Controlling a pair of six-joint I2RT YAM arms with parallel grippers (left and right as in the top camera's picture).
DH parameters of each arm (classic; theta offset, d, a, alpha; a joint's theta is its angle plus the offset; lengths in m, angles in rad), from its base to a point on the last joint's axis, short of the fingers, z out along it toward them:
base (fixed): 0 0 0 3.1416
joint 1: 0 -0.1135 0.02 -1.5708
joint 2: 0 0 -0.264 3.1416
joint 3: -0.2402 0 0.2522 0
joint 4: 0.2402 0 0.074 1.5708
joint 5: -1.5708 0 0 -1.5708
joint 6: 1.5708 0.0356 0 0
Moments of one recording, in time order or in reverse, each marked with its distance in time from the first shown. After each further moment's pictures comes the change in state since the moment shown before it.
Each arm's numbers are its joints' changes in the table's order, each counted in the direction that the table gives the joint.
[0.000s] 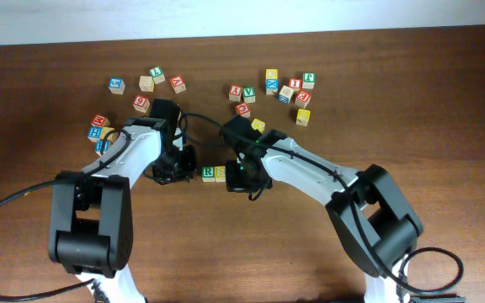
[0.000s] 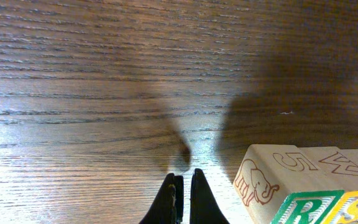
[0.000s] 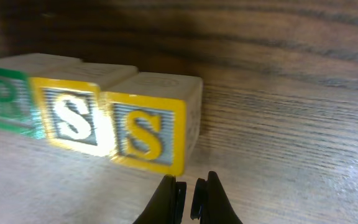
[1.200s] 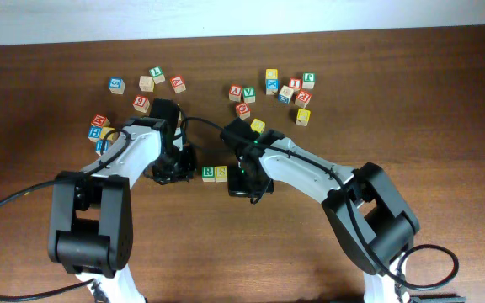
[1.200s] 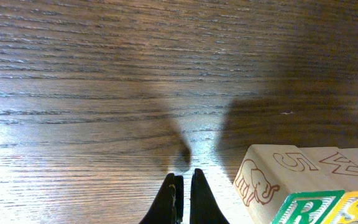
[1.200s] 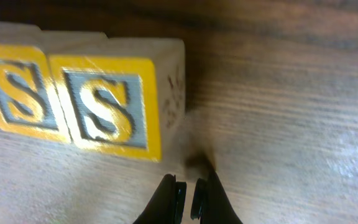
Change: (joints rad) left arm 0.000 0.000 0.000 0.000 0.000 0.000; right arm 0.000 -0.013 -0.005 0.062 0.023 -0.005
